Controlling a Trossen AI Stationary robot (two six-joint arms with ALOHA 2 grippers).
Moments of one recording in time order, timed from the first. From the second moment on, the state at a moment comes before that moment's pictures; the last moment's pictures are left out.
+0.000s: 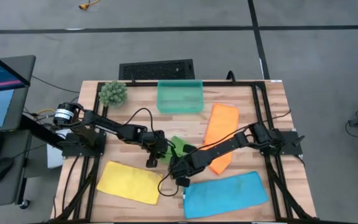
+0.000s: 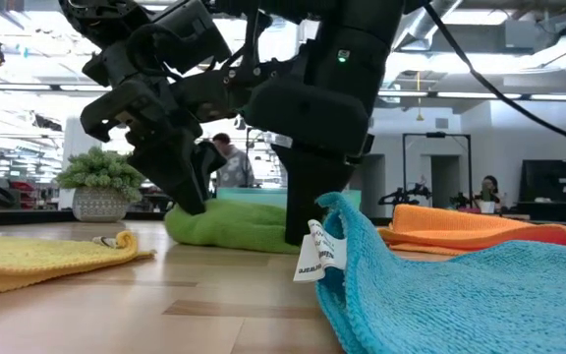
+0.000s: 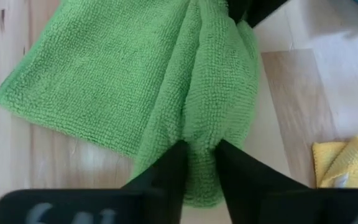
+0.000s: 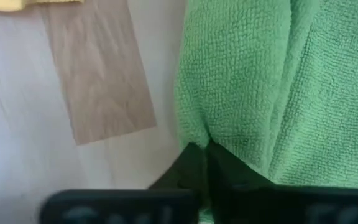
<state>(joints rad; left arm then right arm) -0.08 1.64 0.78 -0.10 0.14 -0.01 0.35 2.24 1.66 -0.79 0.21 0.49</state>
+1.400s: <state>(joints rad) -0.08 1.31 0.68 -0.27 0.15 0.13 0.30 2.19 1.65 -0.60 -0.19 0.57</state>
